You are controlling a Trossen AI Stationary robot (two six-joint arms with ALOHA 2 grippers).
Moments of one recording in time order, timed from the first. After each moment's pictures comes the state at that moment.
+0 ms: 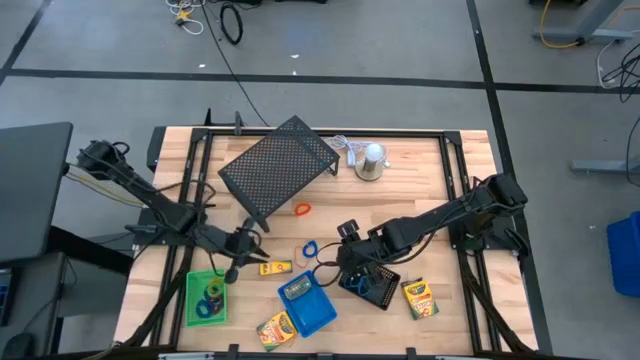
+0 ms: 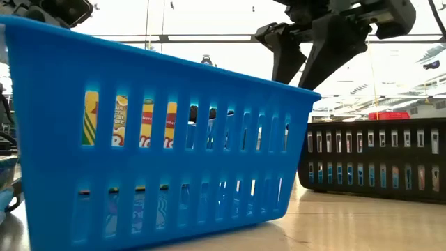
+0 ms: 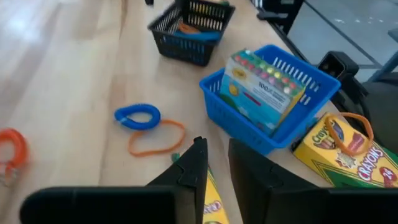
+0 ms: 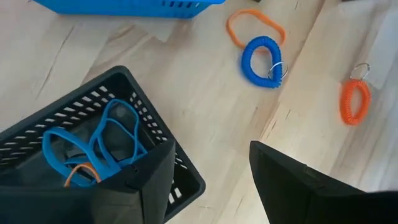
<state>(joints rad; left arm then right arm) -0.55 1.03 0.32 0.22 -0.32 -0.25 0.35 1.76 1.33 -0.73 0.17 -0.23</state>
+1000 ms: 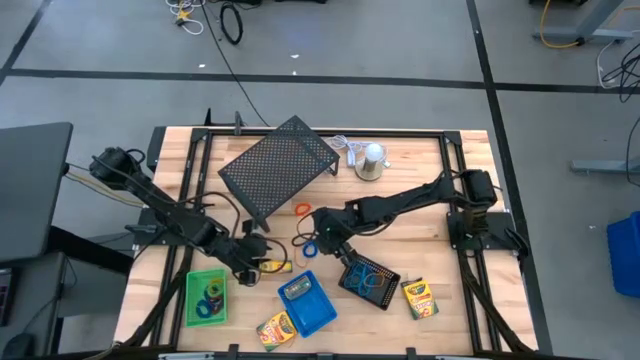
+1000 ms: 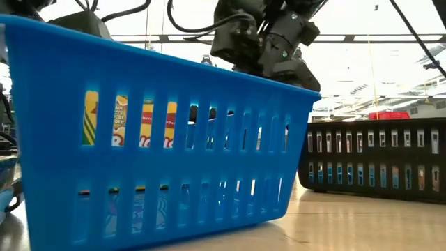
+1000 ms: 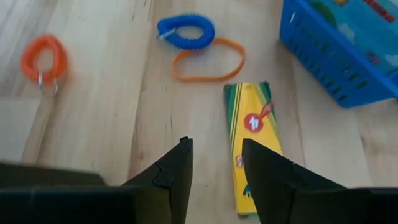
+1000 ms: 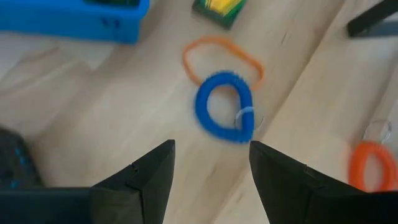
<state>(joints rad) -0.56 1.31 0.52 -0.14 -0.44 -0.44 0.09 1.94 1.33 -0.42 -0.13 -0.53</state>
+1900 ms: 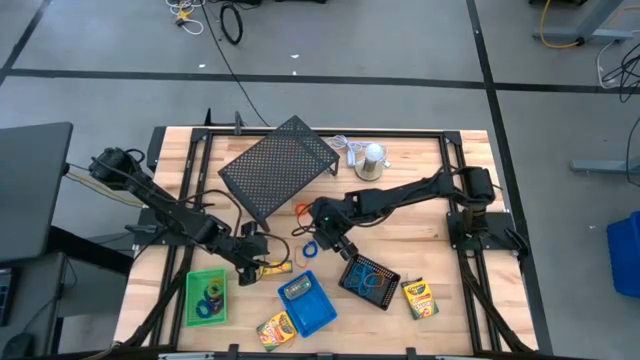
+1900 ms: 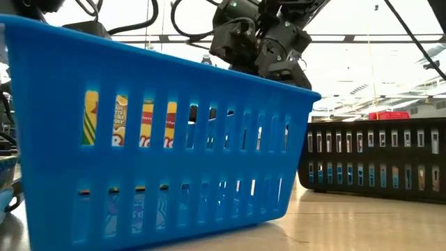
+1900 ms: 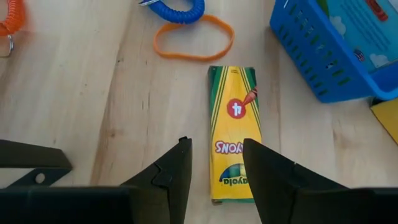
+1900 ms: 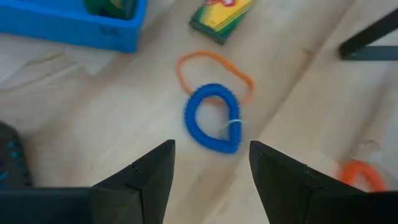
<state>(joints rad) -0.52 1.31 0.52 -0.15 -0.31 -0.54 0.04 1.95 1.33 -0.38 -0.25 -0.62</state>
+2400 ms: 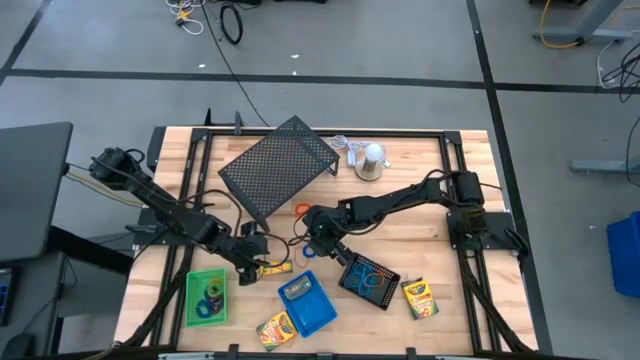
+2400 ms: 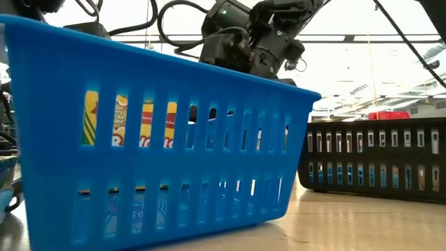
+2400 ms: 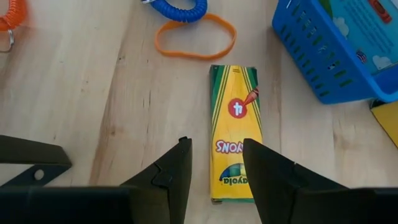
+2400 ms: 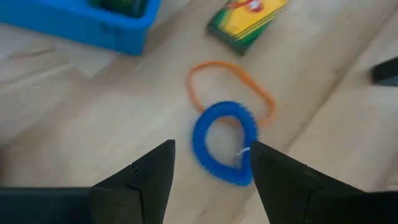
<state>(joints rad) -0.52 1.31 0.52 -0.15 -0.31 -0.55 0.07 2.04 1.37 -0.35 -0.25 -0.69</state>
